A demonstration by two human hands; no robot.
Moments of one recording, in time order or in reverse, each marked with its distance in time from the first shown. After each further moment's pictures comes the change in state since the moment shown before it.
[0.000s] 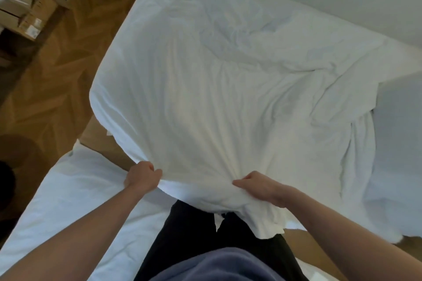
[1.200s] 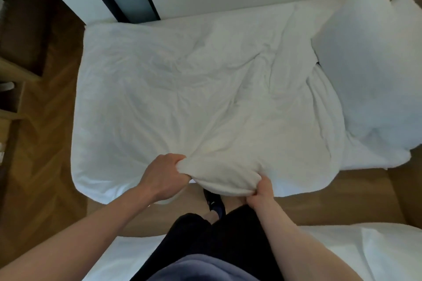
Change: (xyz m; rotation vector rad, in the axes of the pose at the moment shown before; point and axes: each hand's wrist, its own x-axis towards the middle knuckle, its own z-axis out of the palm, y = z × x) left_hand -0.051 0.171 -0.092 0.206 -0.147 0.888; right_hand 0.038 0.036 0.042 2.027 0.504 0.142
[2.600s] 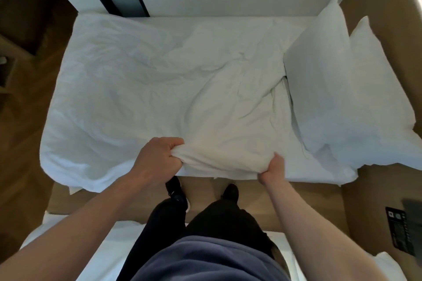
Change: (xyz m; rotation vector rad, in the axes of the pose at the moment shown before) left_hand -0.011 0.216 0.084 -0.136 0.194 0.067; right_hand -0.010 -0.245 -0.120 -0.125 -0.107 -0.270
